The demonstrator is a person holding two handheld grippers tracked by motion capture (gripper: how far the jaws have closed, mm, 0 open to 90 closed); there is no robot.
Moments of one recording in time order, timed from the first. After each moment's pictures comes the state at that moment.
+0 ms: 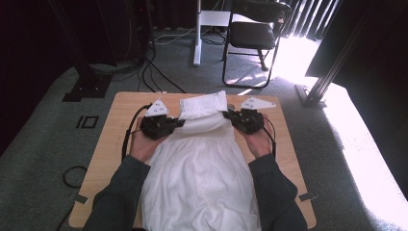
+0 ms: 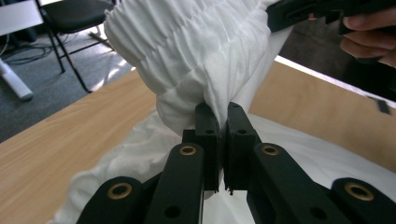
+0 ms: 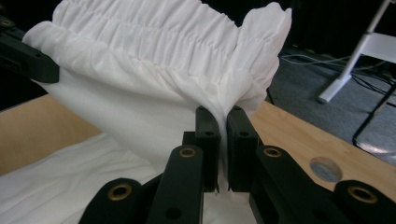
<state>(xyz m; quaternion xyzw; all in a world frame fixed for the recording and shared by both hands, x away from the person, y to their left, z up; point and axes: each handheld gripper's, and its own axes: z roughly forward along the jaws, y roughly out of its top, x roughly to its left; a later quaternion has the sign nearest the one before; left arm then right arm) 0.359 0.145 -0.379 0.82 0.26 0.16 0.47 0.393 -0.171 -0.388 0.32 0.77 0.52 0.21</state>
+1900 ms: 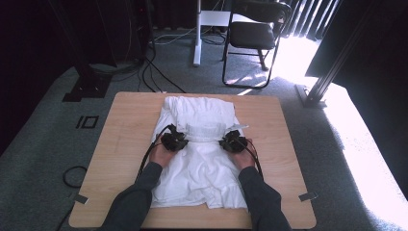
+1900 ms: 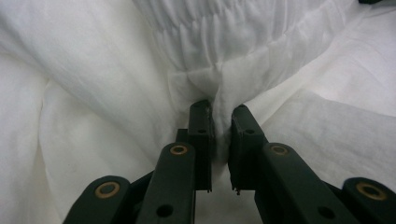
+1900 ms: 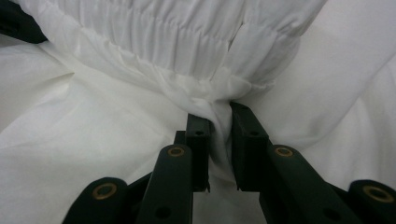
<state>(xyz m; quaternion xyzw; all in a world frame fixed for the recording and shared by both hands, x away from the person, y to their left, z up) 0.447 0.114 -0.535 0.87 0.35 0.17 0.30 0.446 -0.151 -0.548 0.43 0.81 0.36 0.15</state>
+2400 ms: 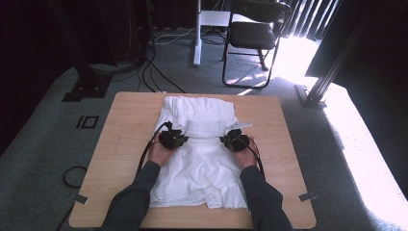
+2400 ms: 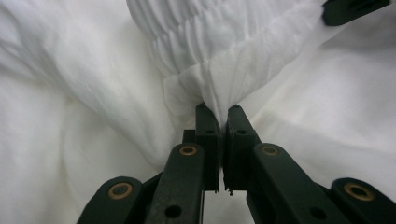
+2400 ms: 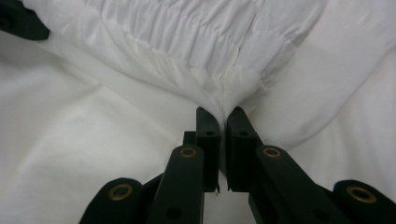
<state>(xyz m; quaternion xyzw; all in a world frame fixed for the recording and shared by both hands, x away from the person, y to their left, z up) 0.432 0.122 -0.495 0.85 0.33 0.18 0.37 0.440 -0.157 -0.526 0.41 0.80 0.40 0.17</state>
